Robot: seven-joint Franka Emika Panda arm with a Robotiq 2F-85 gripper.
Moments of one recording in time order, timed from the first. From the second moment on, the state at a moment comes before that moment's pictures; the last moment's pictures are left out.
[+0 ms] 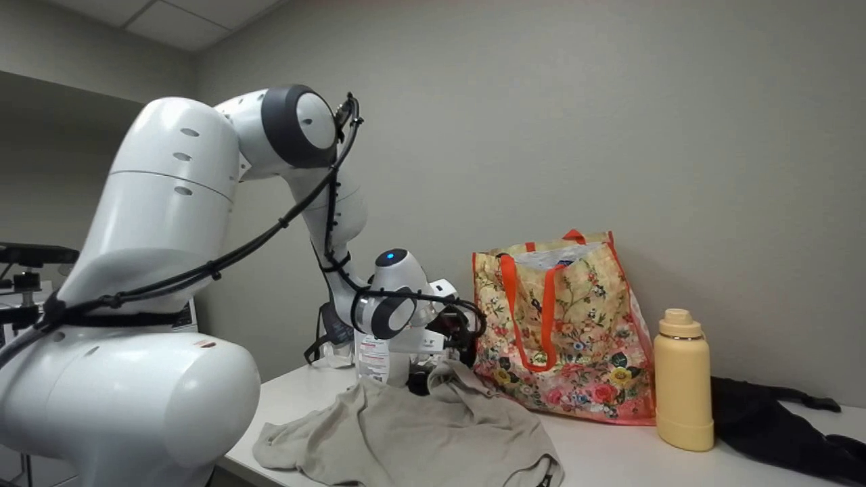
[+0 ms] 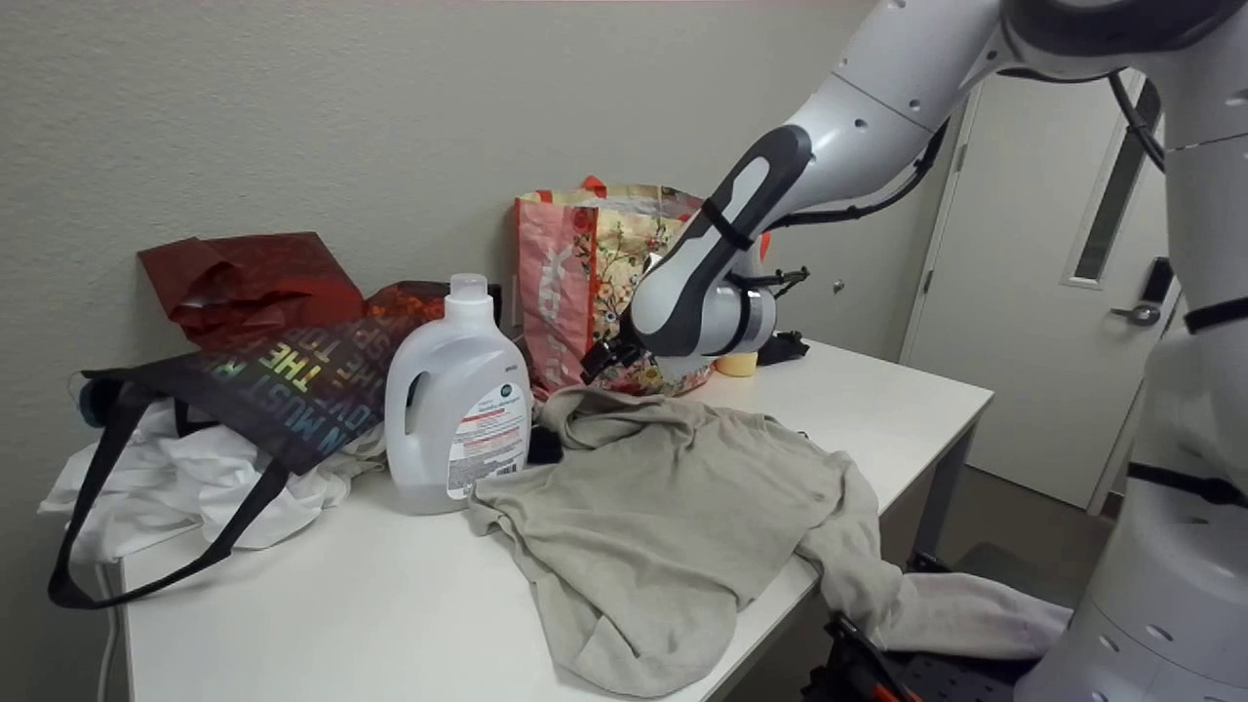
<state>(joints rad) 0.39 0.34 -0.16 -2.32 0.36 3.34 -0.34</state>
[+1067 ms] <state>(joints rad) 0.31 0.63 -0.19 -2.12 0.11 3.45 -0.25</state>
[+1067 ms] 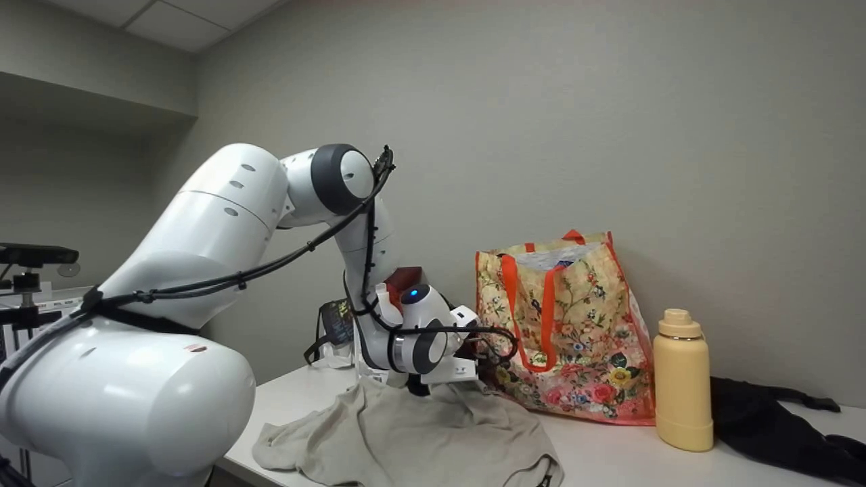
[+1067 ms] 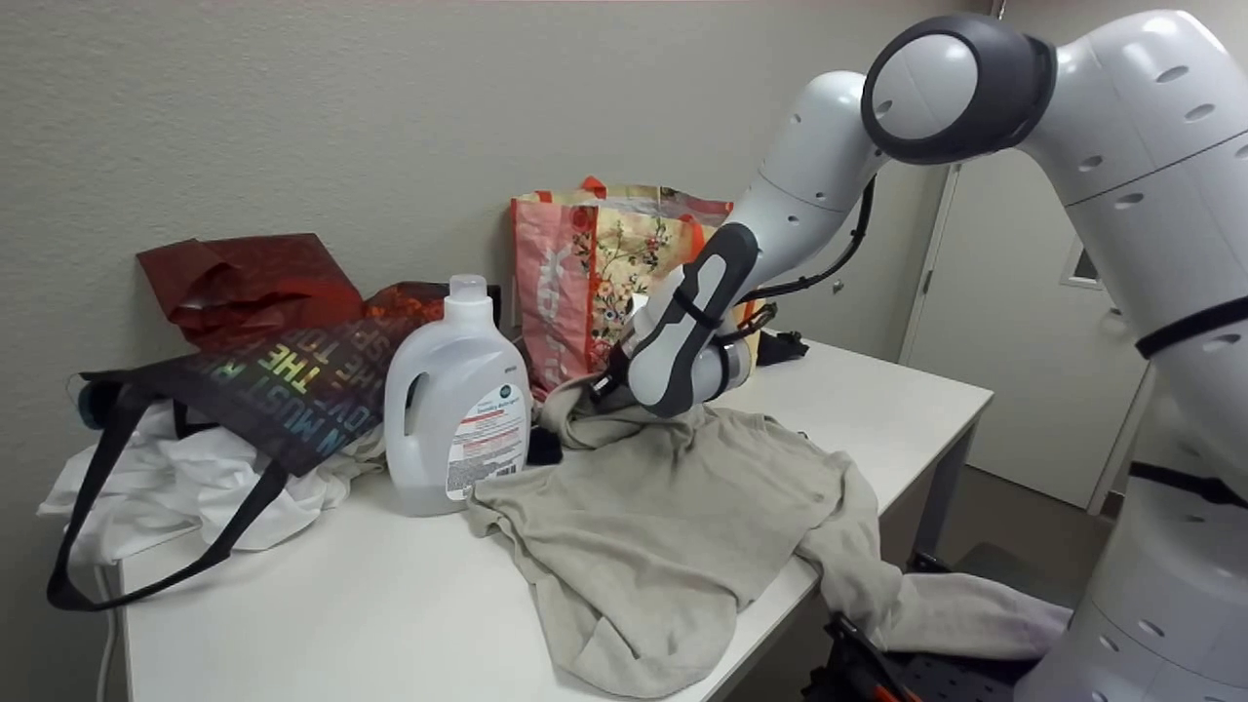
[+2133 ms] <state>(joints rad) 0.00 -0.13 0.25 -2.47 0.43 2.93 -0.54</state>
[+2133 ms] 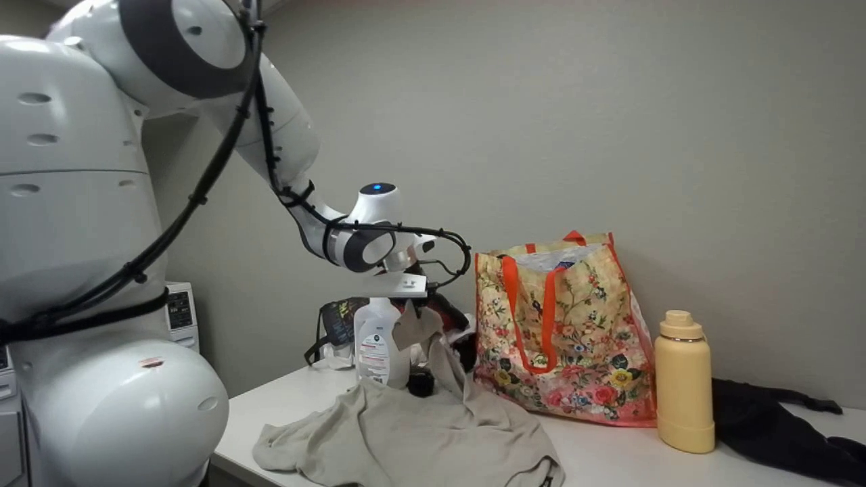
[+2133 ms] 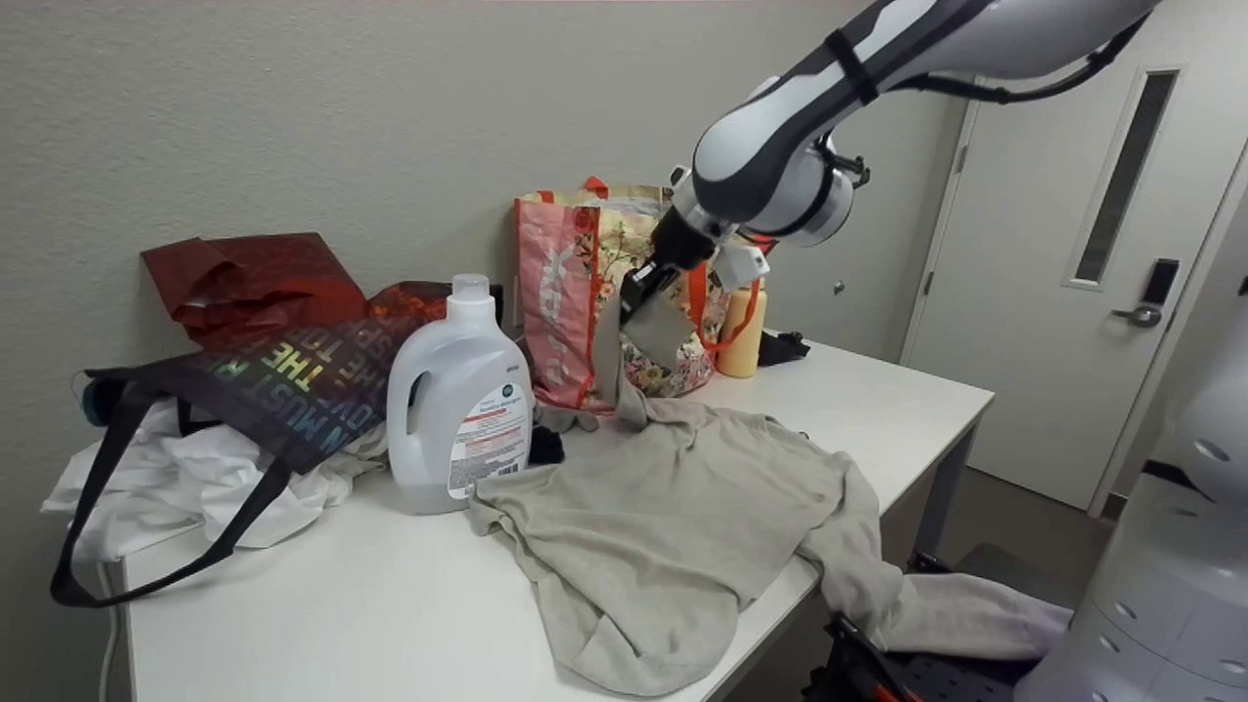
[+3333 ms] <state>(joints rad) 0.24 -0.66 -0.21 -2.72 0.34 2.17 -0.61</state>
